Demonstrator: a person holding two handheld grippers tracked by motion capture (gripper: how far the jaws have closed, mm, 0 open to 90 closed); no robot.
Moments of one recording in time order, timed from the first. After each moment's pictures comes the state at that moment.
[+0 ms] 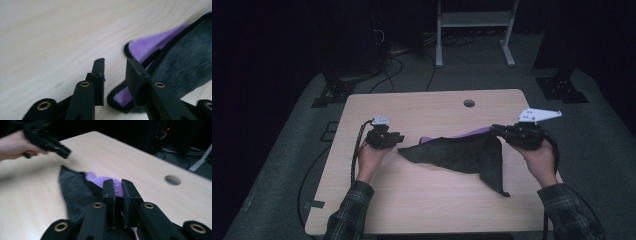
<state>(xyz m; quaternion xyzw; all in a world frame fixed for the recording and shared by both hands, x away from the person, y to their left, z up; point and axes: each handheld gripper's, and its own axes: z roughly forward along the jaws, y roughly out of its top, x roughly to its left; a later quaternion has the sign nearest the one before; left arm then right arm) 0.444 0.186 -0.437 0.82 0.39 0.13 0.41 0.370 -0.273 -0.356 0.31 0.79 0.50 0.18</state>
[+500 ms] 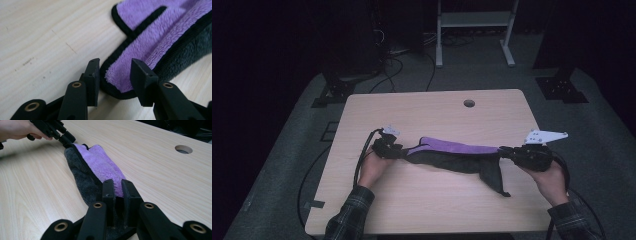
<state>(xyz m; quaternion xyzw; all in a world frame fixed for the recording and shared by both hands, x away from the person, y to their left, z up) 0.432 0.171 -0.459 0.87 0.36 0.09 0.34 0.335 -0.294 -0.394 0.33 0.81 0.47 0.15</state>
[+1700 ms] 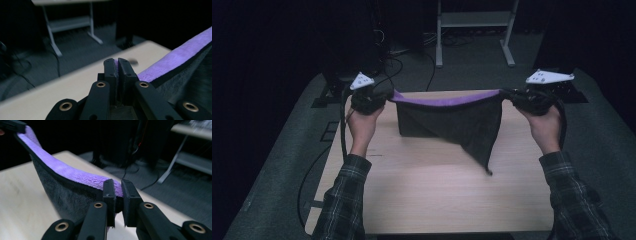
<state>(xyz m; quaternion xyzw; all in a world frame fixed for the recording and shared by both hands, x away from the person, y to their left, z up) 0.453 0.197 -0.288 0.72 0.36 0.26 0.53 0.425 -0.287 -0.283 0.34 0.75 0.50 0.27</state>
